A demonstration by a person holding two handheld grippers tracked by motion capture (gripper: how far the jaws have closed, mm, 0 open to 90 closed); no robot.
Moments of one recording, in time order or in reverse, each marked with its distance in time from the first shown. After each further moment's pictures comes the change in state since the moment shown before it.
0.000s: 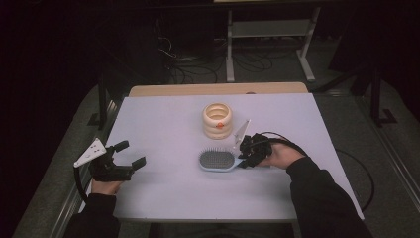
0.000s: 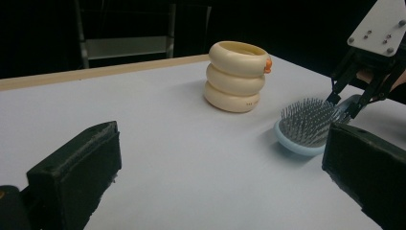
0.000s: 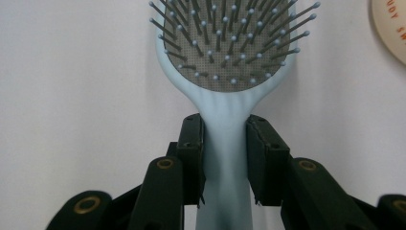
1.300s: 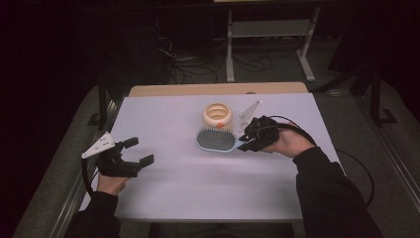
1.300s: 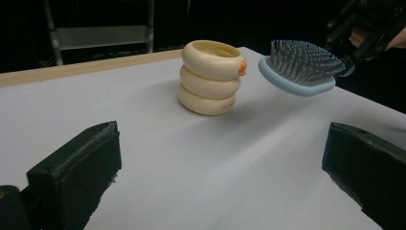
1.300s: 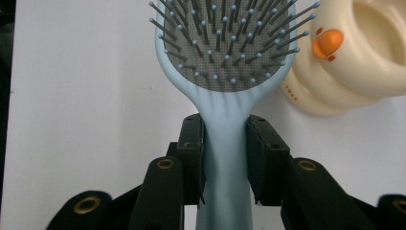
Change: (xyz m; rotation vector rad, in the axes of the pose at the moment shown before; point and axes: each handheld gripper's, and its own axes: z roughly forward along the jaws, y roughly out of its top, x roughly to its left) left arm -0.017 0.024 0.020 0.054 -0.090 -0.013; right arm 0.001 0.018 -0.069 -0.120 -0.122 -0.014
